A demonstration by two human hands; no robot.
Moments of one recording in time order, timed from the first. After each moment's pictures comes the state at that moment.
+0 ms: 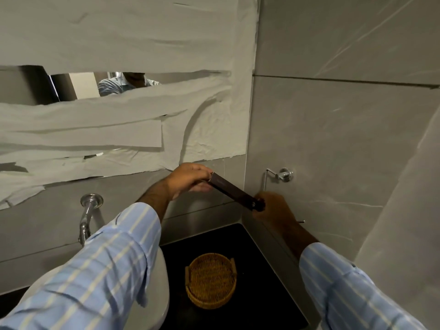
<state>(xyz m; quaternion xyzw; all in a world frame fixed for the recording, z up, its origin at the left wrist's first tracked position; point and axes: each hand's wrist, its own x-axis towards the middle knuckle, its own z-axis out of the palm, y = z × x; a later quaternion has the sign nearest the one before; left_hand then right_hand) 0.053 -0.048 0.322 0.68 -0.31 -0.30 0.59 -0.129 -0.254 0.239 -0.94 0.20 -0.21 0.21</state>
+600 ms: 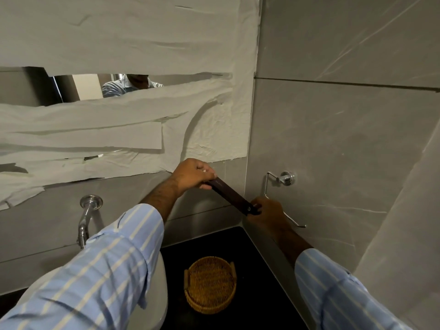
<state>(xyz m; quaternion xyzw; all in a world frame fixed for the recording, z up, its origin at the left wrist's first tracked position) 0.054 -0.066 0.328 0.76 -0.33 -0.17 0.53 -0.111 -0.258 0.216 -0.89 0.26 -0.20 0.31</state>
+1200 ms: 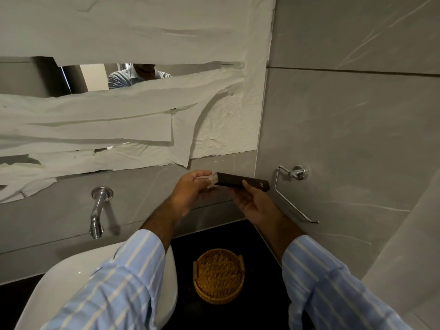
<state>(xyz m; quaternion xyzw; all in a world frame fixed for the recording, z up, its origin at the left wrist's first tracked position) 0.062 -0.042 0.261 0.62 -0.20 -0.24 0.72 -0.061 -0.197 0.244 -0.27 0.20 -0.16 0.93</state>
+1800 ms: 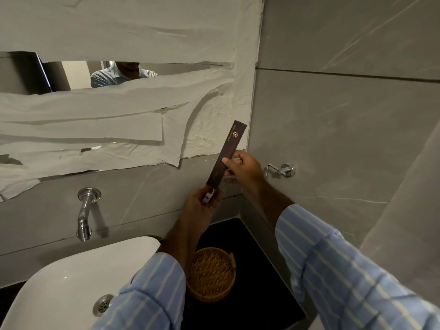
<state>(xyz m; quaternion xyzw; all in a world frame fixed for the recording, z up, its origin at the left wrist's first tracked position) 0.001 -0.067 0.242 0.30 0.04 -0.34 0.89 -0.058 -0.192 0.315 -0.74 0.20 -0.28 0.58</state>
